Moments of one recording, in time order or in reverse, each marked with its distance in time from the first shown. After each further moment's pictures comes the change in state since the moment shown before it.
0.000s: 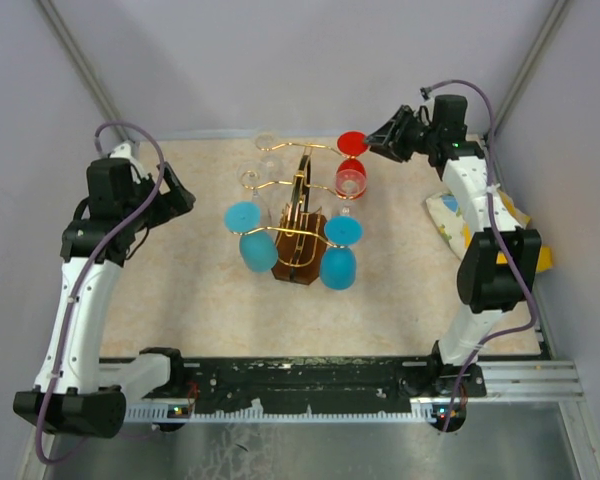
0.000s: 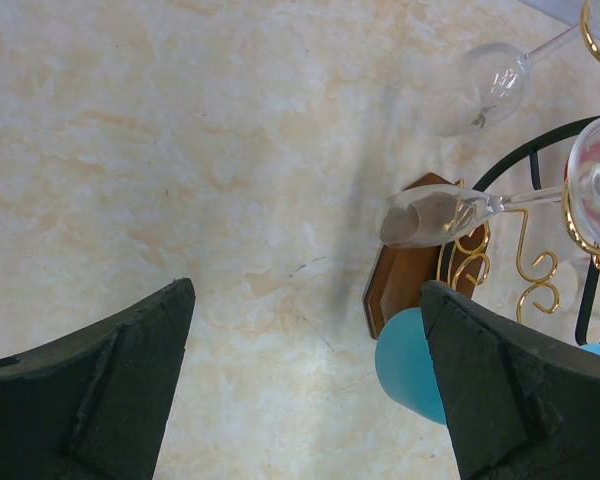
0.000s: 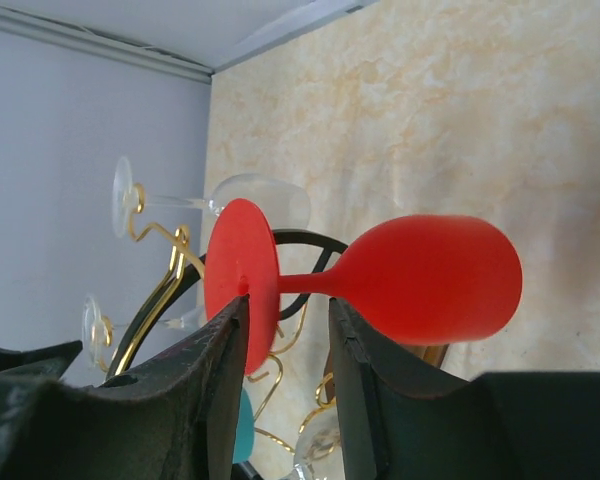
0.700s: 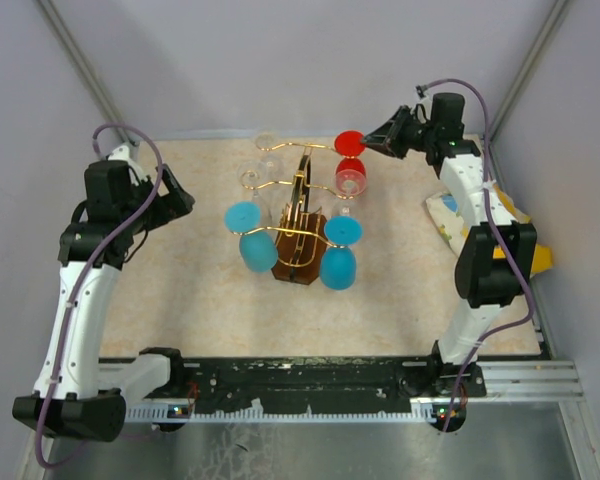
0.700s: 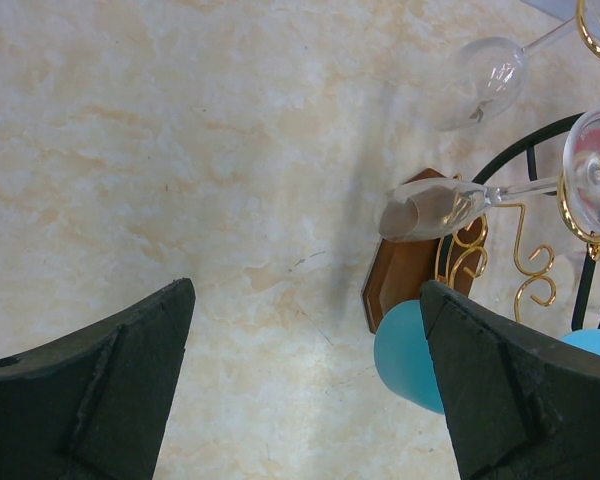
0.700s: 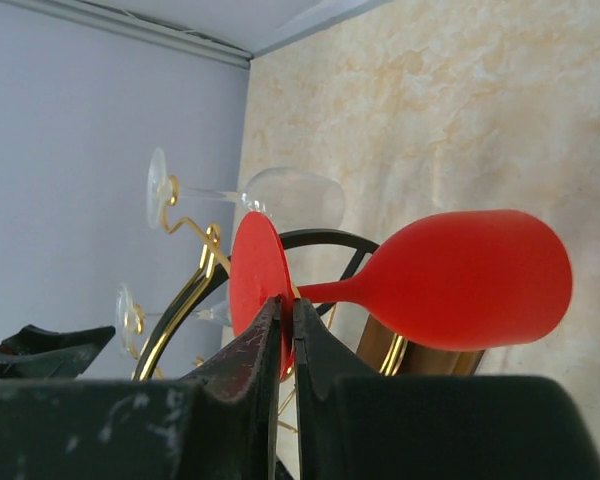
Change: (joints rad) left arm 0.000 -0.021 -0.001 -0.020 0.010 -0.002; right arm 0.003 0.043 0.019 0.060 -0.094 0.054
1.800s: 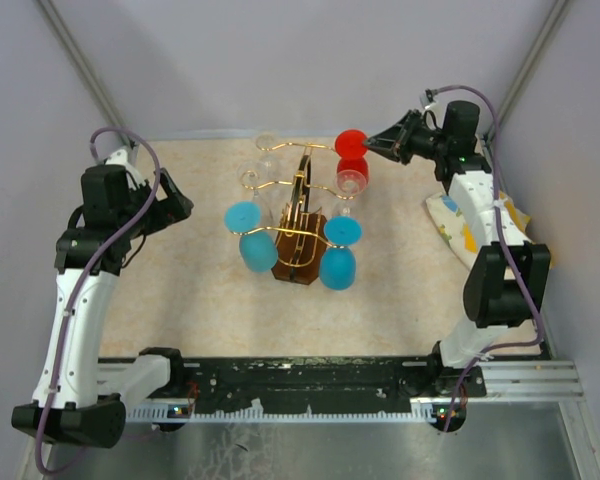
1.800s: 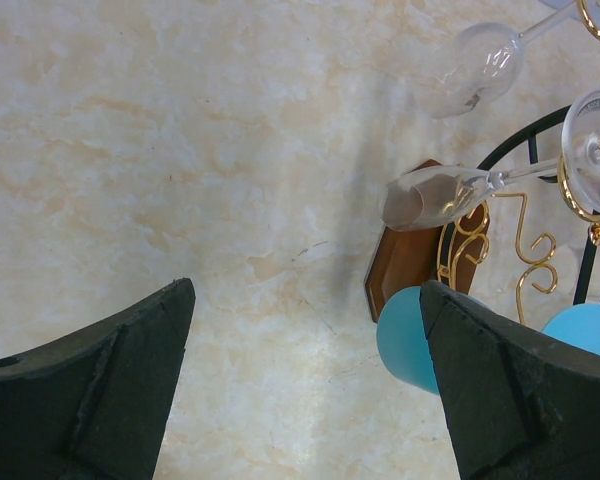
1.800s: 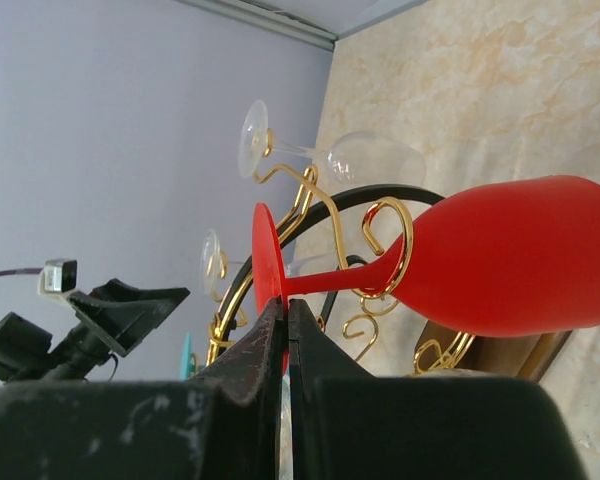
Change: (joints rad) left arm 0.000 -0.034 -0.003 -0.032 0.002 0.006; right arm -0.030 -0.152 -0.180 0.183 -0.139 0.158
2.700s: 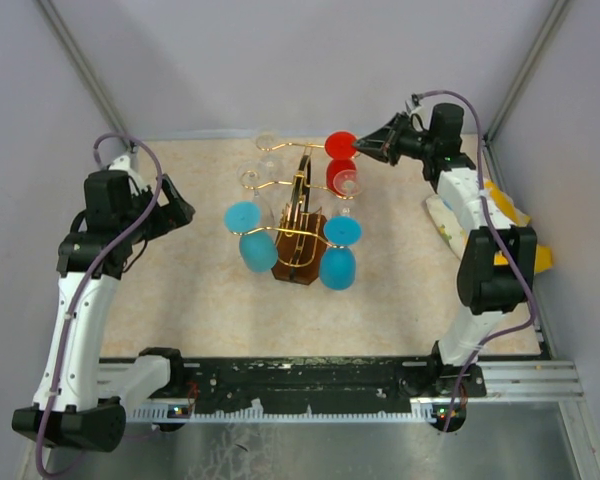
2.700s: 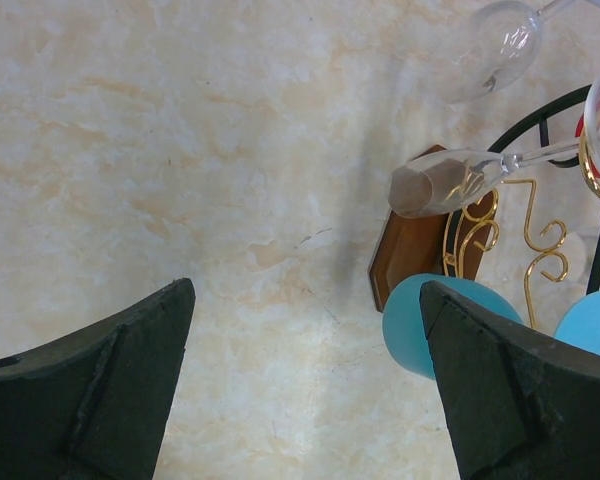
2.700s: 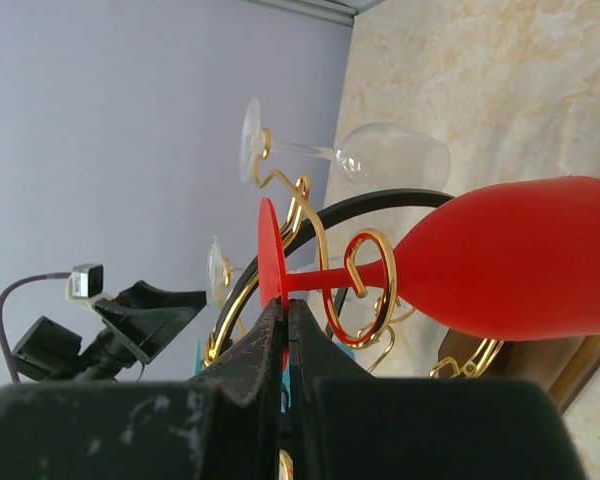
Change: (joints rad) left arm 0.000 -0.022 -0.039 -0.004 0.012 0.000; right arm 0.034 0.087 -0.002 0.121 -0.043 0.105
